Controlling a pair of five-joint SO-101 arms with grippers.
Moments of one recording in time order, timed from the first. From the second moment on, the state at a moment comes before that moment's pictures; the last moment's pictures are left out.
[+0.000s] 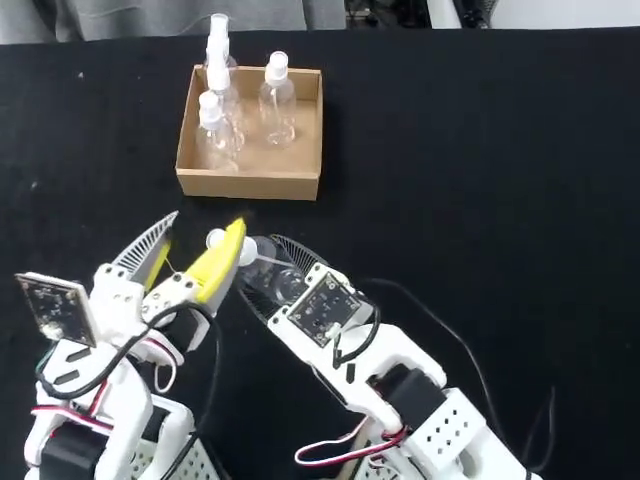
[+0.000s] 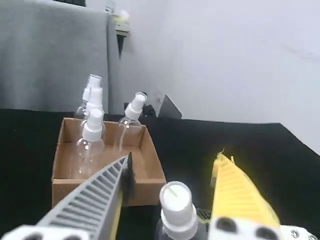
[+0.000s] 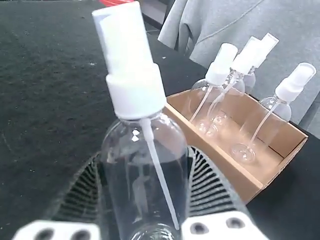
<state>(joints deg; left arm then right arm) 10.6 -104.2 60.7 54.0 11.9 -40.9 -87.0 88.6 22.9 13.2</state>
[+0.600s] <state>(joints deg) -2.9 -104.2 61.0 49.9 12.0 -40.4 -87.0 88.6 22.9 13.2</state>
